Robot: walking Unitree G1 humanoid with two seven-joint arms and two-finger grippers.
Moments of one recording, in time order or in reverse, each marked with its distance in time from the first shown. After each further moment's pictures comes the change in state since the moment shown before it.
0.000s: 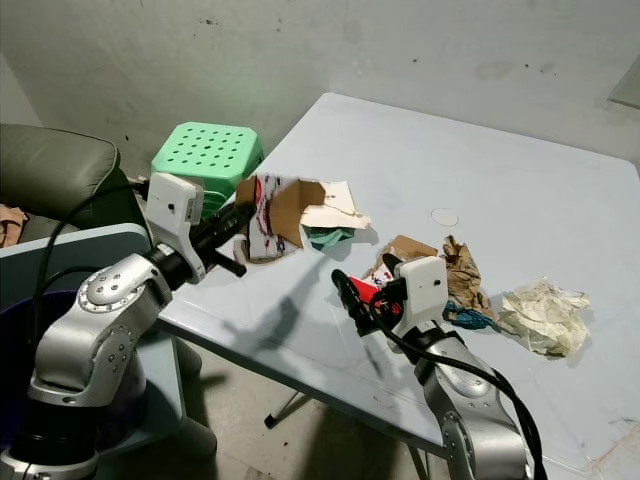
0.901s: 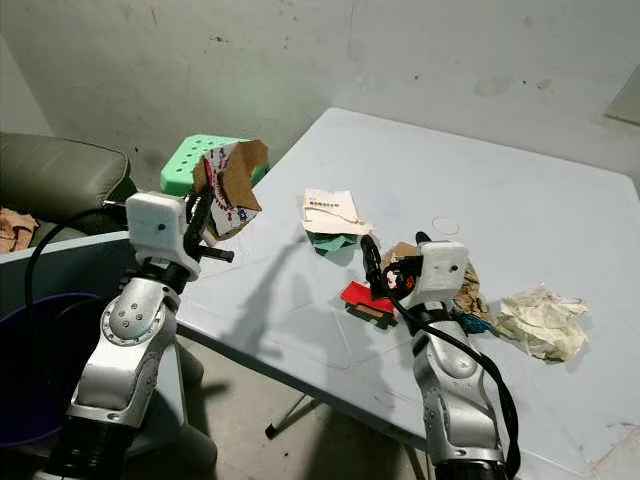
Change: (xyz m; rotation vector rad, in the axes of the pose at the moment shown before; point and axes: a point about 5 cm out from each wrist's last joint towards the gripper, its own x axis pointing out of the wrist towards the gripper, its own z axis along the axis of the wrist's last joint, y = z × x) left arm -0.010 0.016 -0.027 0.138 -0.215 0.355; right arm 0.019 -0.019 -0.008 0.003 -0.101 -0.257
